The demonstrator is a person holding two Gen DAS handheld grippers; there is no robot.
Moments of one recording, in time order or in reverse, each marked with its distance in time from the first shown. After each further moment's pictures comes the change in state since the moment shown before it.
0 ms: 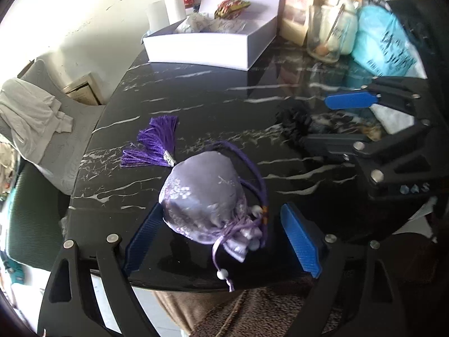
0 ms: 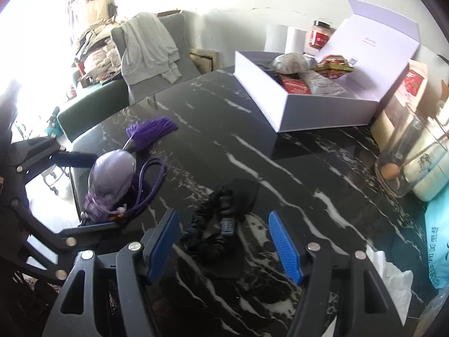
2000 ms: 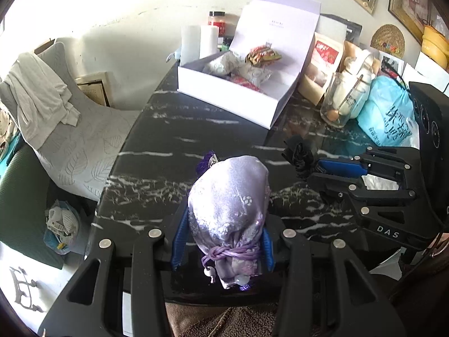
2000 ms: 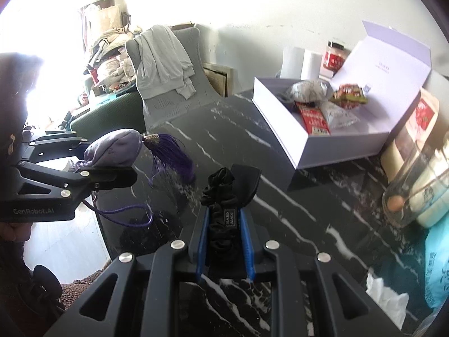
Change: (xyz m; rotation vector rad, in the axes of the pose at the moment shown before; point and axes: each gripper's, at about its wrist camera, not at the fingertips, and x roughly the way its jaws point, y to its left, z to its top) left arm -0.055 0.059 0.031 -0.199 -0.143 -0.079; right arm -0.019 0.015 0.032 -0.028 -0.079 0.058
